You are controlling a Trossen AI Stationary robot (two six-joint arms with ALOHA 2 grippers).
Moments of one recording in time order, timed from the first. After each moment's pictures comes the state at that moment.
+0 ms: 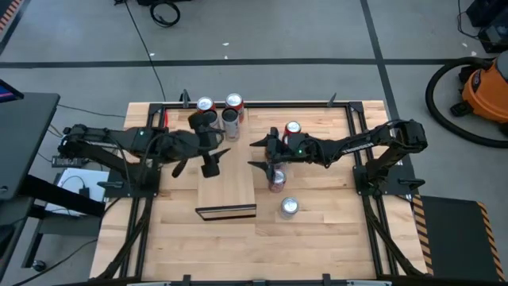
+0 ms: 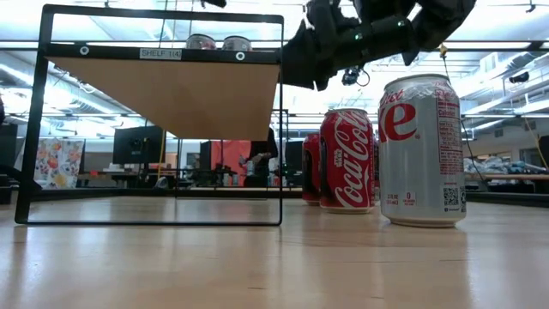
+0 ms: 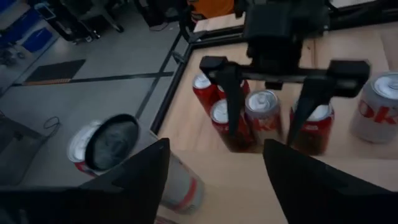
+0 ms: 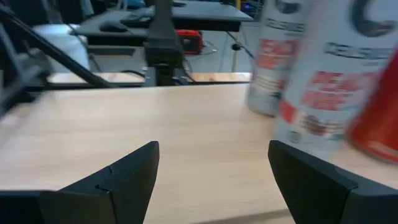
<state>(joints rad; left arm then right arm) -0.14 1.20 1.29 -0.66 -0.58 0.06 -0.06 1.57 0.83 0.53 0.06 -0.05</state>
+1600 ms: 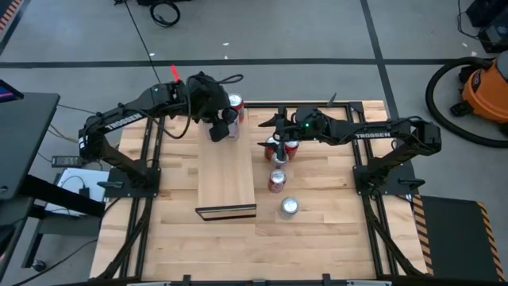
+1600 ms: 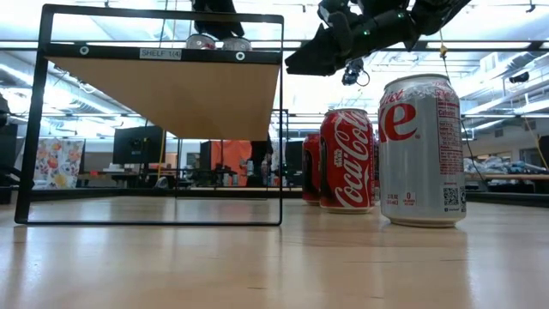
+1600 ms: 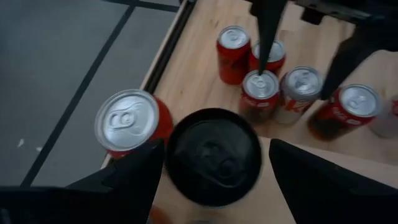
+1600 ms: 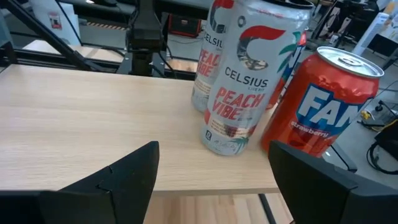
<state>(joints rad) 0.34 1.43 1.64 -0.97 -0.11 0.09 -0.25 1.41 0.92 0.21 -0.13 -0.24</state>
